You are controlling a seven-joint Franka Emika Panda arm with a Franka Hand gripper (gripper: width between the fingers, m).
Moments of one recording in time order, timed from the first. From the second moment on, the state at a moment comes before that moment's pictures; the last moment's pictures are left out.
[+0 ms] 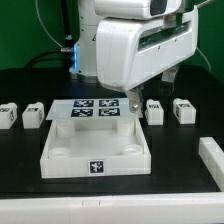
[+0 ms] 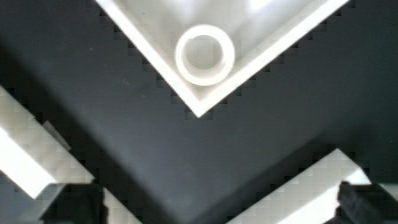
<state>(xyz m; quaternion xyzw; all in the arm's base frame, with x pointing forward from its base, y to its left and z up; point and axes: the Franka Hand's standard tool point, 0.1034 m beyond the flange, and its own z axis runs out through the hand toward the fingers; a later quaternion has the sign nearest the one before) 0.565 0.057 0.111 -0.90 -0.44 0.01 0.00</state>
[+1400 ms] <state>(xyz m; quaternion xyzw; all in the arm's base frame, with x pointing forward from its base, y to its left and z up) 0.442 -0.026 0.061 -0.71 -0.70 0.03 0.03</state>
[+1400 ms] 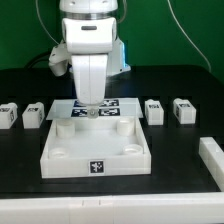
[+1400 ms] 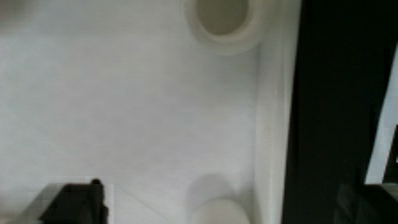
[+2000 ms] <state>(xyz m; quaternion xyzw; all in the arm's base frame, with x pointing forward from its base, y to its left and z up) 0.430 -0.033 0.045 -0.71 -0.70 0.04 0.04</state>
